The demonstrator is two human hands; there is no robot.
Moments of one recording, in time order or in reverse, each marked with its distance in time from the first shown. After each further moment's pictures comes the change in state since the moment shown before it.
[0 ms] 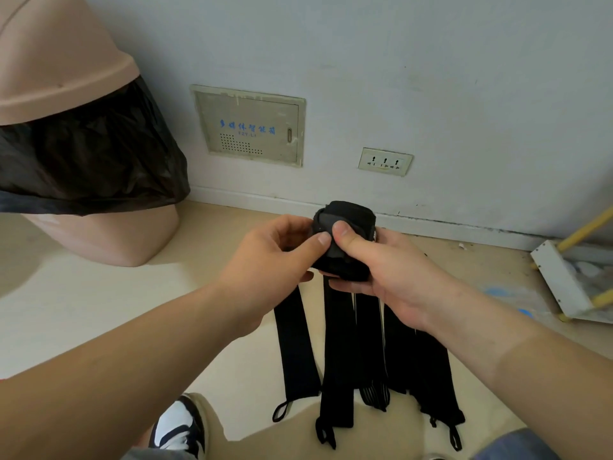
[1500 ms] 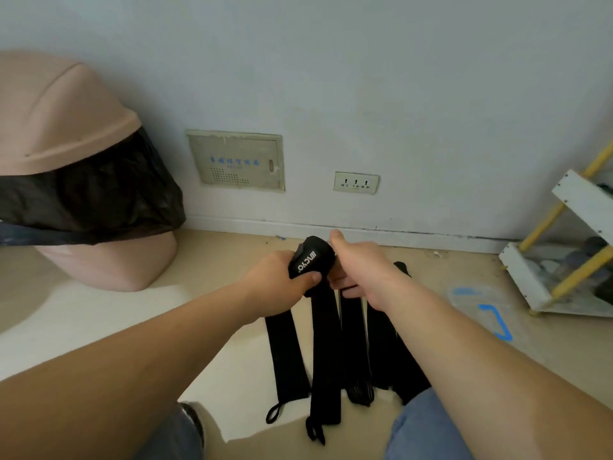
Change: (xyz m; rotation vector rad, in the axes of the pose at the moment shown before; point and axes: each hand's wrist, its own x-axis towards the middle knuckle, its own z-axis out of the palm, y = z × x) left_hand -0.013 0.005 0.039 0.662 -0.151 0.014; right_hand -0.027 -0.010 -0.023 -0.313 0.298 0.161
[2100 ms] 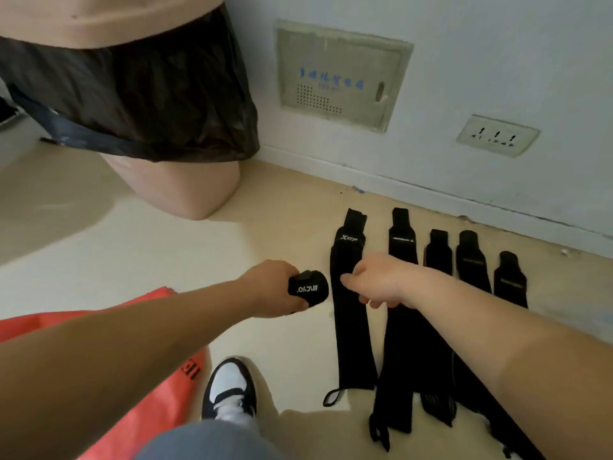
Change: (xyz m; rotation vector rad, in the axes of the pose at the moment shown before) left_hand 0.063 -0.247 -0.032 0.311 -0.210 -0.258; right_hand 0.121 0.026 0.175 -0.871 -0.541 0.026
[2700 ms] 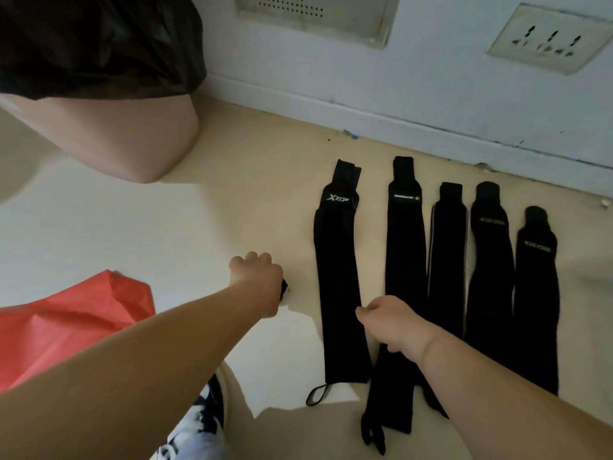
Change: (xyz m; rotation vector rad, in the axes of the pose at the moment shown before) left_hand 0.133 -0.026 0.112 0.687 -0.136 -0.178; right_hand 0.122 0.133 0.090 0.362 -0.025 0.283
